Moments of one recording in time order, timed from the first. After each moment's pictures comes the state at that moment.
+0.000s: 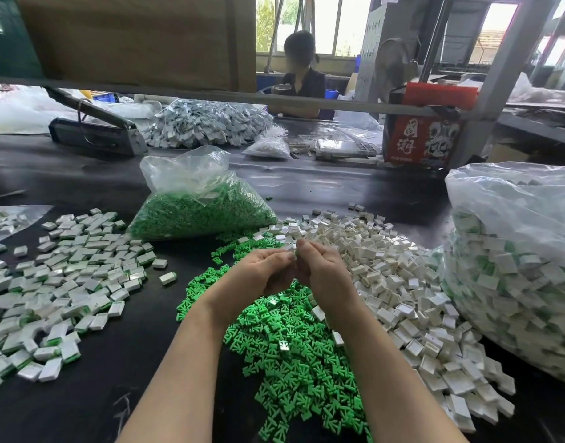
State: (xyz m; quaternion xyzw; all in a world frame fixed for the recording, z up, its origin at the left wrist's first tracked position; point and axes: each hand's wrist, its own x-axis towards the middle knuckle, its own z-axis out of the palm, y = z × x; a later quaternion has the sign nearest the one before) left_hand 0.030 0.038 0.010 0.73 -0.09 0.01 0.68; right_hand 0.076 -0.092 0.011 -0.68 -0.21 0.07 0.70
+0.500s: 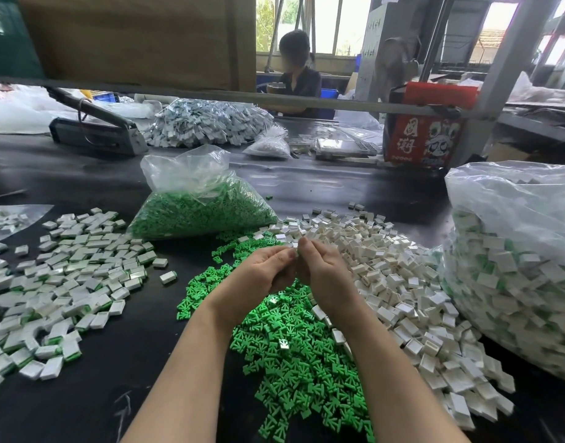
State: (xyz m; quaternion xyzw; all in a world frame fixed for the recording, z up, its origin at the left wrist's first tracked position) left_hand 0.030 0.033 0.008 0.71 -0.10 0.02 0.70; right_hand 0.081 -0.096 0.003 -0.71 -0.25 0.04 0.66
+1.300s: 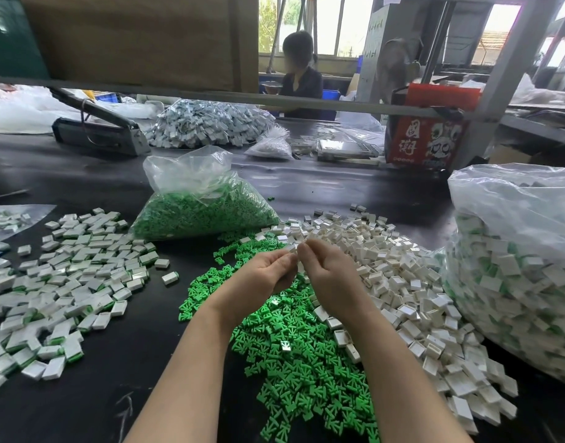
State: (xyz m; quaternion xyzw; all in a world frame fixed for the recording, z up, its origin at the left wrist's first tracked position) left_hand 0.030 0.036 0.005 0.73 -0.09 0.01 0.68; right_hand 0.084 -0.107 0.008 -0.82 -0.30 -0.05 0.48
